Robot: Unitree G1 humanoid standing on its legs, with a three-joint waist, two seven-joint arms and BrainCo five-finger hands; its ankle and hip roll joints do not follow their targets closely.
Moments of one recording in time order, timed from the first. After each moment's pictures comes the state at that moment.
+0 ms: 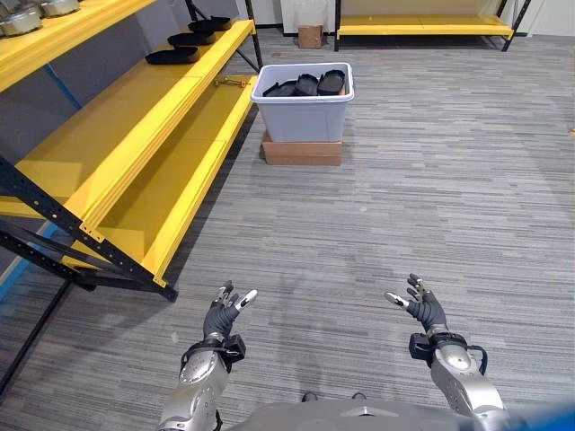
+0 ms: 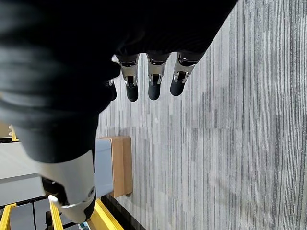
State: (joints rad) left arm 0.25 0.25 -0.13 0.24 -0.57 -0.01 0.18; right arm 0.19 -0.26 0.19 0.24 0.33 0.05 -0.20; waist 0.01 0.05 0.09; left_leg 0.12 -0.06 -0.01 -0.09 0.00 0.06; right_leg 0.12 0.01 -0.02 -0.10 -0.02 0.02
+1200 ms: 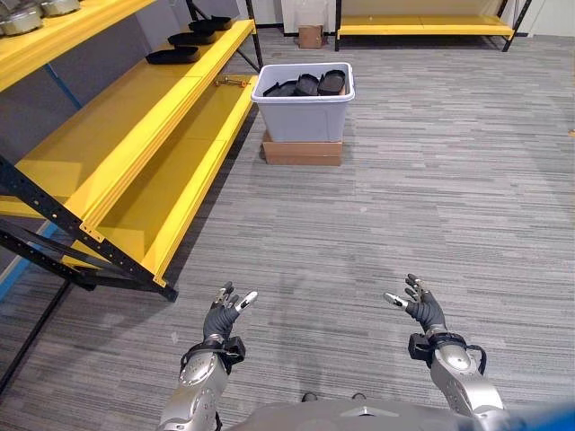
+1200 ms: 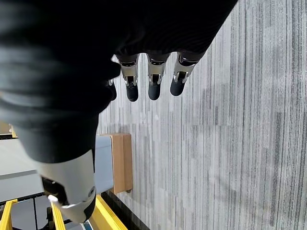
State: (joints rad) left arm 0.26 0.25 -0.13 0.23 -0.57 -0.01 0.17; right arm 0.20 -0.26 0.19 0.24 0.33 0.05 -0.18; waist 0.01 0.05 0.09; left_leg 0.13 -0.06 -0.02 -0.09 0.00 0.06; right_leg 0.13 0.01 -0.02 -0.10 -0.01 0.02
